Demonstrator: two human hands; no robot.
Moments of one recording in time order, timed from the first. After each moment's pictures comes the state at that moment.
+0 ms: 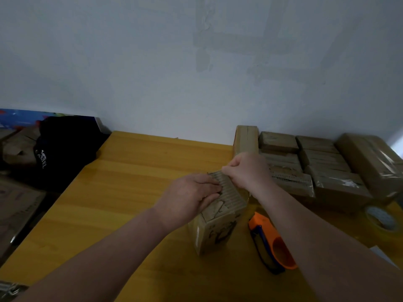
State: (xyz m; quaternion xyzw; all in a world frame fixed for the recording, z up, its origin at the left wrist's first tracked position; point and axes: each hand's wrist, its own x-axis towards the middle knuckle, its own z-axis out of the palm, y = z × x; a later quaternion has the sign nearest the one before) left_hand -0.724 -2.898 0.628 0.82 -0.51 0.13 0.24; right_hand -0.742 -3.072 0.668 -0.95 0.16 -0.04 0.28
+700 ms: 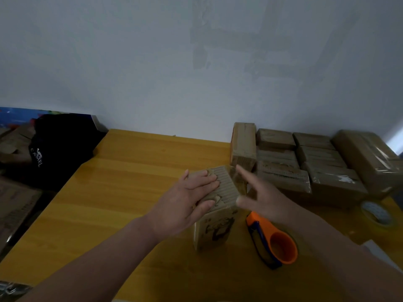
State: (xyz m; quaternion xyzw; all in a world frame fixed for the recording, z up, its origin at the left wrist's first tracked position) left_hand -0.734 -2.883 0.606 0.83 -0.47 0.05 0.30; right_hand -0.803 -3.115 0.636 -0.92 0.01 0.10 0.39
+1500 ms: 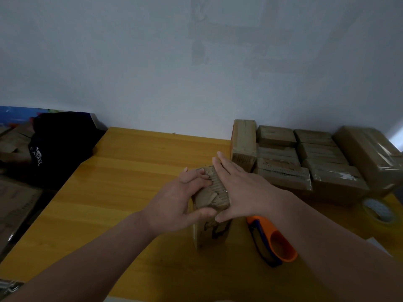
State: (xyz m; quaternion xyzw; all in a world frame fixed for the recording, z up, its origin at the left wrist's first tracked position) left_hand -0.725 -2.881 0.605 0.82 -0.48 0.07 0.31; right_hand -0.772 -3.077 0.662 -0.98 -0.11 0.17 0.03
